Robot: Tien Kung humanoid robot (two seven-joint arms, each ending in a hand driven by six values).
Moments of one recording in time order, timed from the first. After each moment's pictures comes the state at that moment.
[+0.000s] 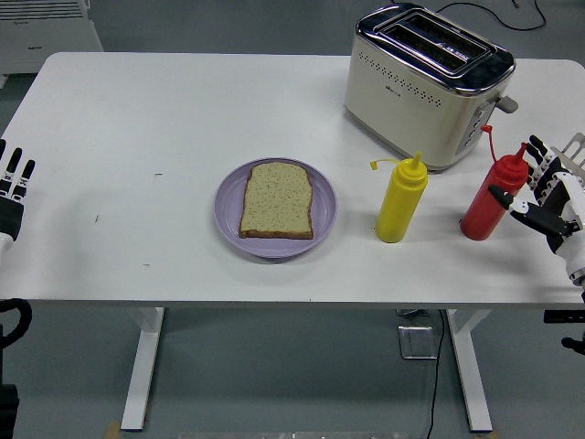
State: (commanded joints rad) left arm -0.07 0.00 -1.90 -1.43 0.52 0.09 0.11; right arm 0.13 -0.27 1.35 1.26 -1.09 -0.03 0.30
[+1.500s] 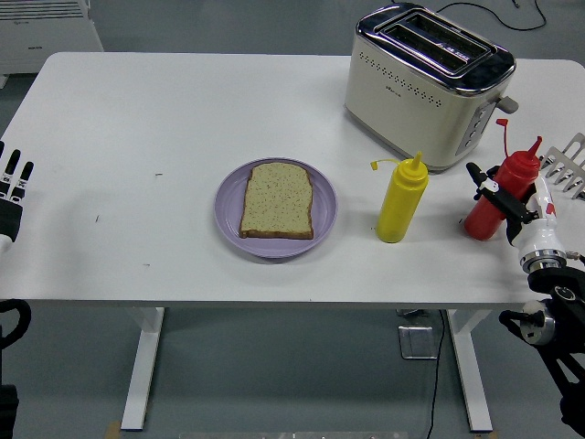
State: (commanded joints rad) left arm -0.07 0.00 -1.90 -1.42 0.52 0.09 0.11; right arm 0.25 -0.21 1.17 1.19 -0.80 -0.35 0.28
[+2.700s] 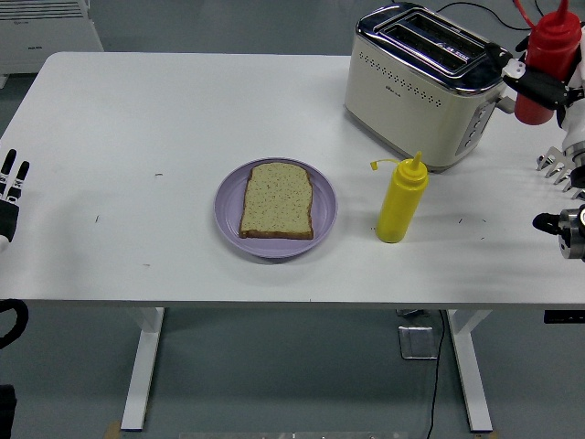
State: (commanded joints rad) left arm -0.07 0.00 -1.91 -1.42 0.51 0.09 0.11; right arm 0.52 -0.32 1.18 1.47 -1.39 -0.51 -0.09
